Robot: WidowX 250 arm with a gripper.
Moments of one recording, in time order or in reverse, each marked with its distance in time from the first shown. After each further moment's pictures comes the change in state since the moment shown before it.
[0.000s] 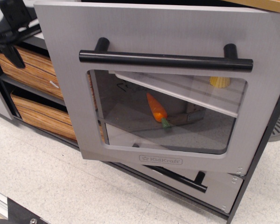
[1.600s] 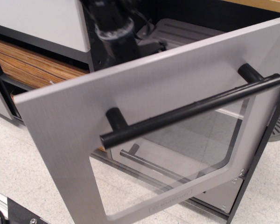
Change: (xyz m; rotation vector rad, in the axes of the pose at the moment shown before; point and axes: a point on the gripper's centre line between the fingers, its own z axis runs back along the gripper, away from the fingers) arm -0.152 -0.098 -0.015 -0.105 0.194 -0.053
